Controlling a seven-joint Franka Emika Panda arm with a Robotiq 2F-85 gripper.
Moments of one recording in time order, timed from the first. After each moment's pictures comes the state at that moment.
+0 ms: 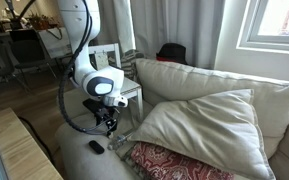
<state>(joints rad) -0.04 1.06 0.13 -2.07 0.16 2.81 -0.13</state>
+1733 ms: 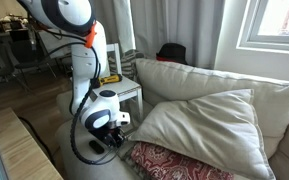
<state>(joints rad) -0.06 1.42 0.11 -1.89 0.02 3.31 -0.14</state>
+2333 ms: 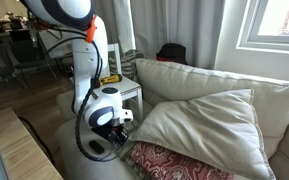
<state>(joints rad) -0.06 1.37 0.08 -1.91 -0.02 3.29 -0.14</state>
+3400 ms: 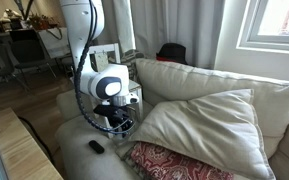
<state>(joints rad) -0.02 1.02 -0.02 -2.13 -0.10 2.97 -0.17</state>
